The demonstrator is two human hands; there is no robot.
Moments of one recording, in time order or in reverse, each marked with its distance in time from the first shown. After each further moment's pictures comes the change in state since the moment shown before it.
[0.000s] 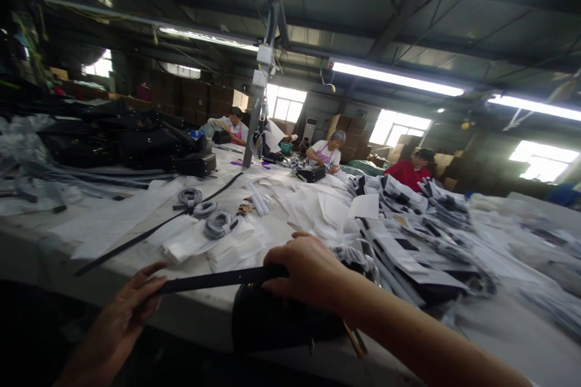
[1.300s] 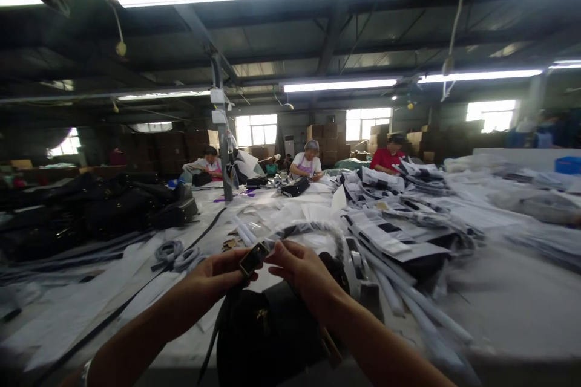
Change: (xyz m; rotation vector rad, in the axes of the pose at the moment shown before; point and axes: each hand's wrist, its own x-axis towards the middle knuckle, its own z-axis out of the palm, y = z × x) left_hand -0.022 0.056 0.178 0.436 -0.997 0.014; right_hand -0.033 0.040 0.048 1.686 0.558 0.086
